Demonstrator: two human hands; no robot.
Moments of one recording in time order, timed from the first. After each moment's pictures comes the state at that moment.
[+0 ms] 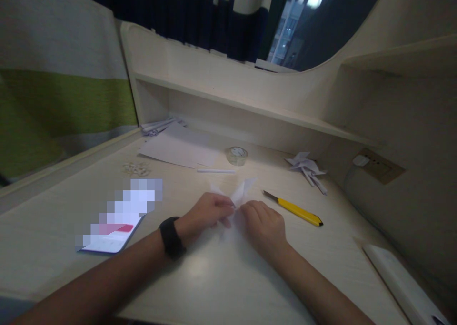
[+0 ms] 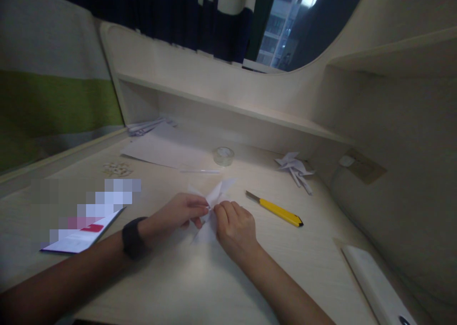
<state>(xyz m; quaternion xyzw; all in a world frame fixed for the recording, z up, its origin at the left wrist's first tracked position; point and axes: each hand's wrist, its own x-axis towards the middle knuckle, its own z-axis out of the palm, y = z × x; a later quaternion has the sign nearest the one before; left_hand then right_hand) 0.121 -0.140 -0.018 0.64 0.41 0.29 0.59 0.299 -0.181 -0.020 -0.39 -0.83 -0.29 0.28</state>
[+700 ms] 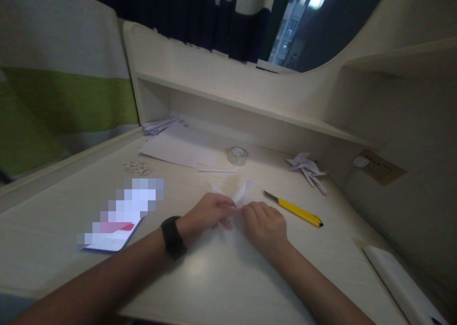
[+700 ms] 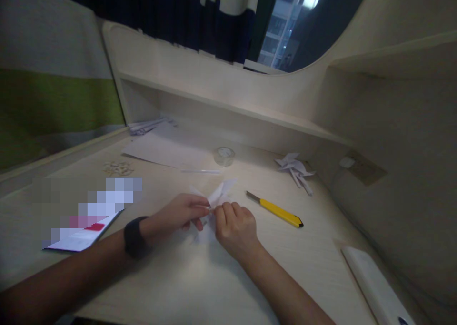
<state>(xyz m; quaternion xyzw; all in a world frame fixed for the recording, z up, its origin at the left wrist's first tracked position) 0.122 -0.142 -0.021 0.63 0.40 0.29 0.60 0.300 -0.181 -0.022 -0.40 -0.82 -0.35 0.22</state>
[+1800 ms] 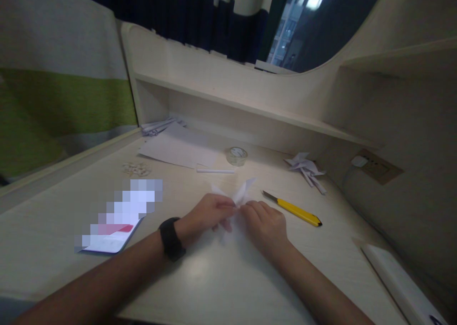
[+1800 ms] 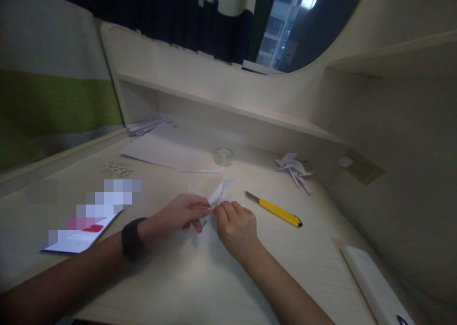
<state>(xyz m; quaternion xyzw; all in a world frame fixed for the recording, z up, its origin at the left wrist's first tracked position) 0.123 -0.142 -0.021 0.64 0.37 0.29 0.60 0.302 -0.182 -0.015 -0.40 -0.83 -0.30 0.25</state>
